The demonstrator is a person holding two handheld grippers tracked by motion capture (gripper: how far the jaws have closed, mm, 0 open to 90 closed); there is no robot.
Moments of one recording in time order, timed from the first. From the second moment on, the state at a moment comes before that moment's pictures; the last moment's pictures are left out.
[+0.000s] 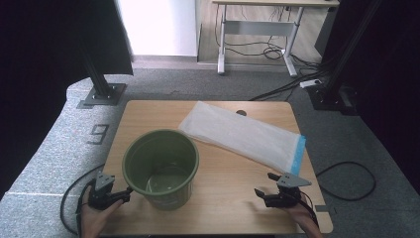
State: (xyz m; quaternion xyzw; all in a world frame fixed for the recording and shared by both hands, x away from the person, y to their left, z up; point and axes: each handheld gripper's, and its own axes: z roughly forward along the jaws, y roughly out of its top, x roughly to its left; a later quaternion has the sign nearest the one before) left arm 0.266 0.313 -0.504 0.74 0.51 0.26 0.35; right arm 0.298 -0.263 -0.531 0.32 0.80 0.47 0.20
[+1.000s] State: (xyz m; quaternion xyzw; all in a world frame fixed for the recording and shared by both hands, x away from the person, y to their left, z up) left arm 0.234 0.265 -0.480 0.80 0.35 0.18 0.46; right arm 0.304 -0.276 -0.527 0.34 0.78 0.49 0.19
